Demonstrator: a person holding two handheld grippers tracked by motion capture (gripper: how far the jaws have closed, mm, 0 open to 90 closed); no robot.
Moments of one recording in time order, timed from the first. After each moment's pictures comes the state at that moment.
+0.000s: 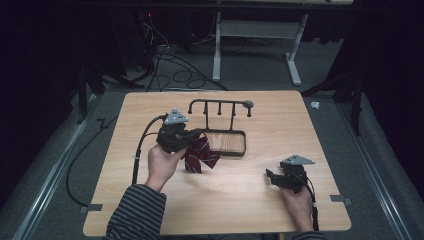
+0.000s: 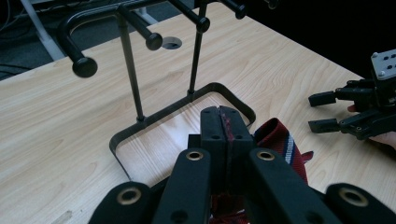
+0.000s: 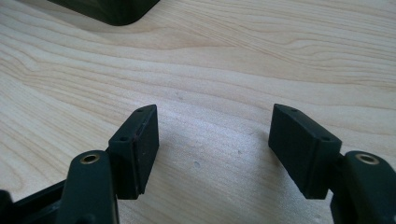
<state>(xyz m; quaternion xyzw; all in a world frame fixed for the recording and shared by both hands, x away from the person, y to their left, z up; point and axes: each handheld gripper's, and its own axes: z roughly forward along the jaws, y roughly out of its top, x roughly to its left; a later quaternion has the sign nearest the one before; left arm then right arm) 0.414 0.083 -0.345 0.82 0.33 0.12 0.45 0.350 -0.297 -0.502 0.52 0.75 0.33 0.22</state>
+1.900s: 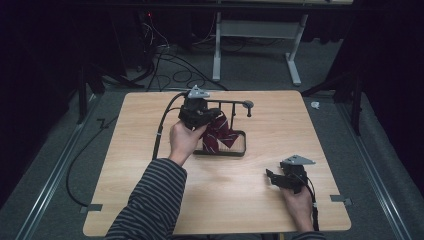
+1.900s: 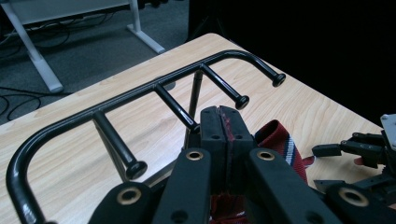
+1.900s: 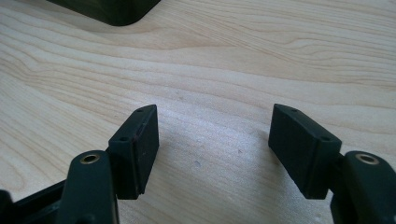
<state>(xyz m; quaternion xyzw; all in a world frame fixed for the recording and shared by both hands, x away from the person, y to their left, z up) 0.468 0.028 -0.323 0.81 0.32 0.12 0.47 0.349 -0.297 -0.502 0.52 0.75 0.33 0.21</state>
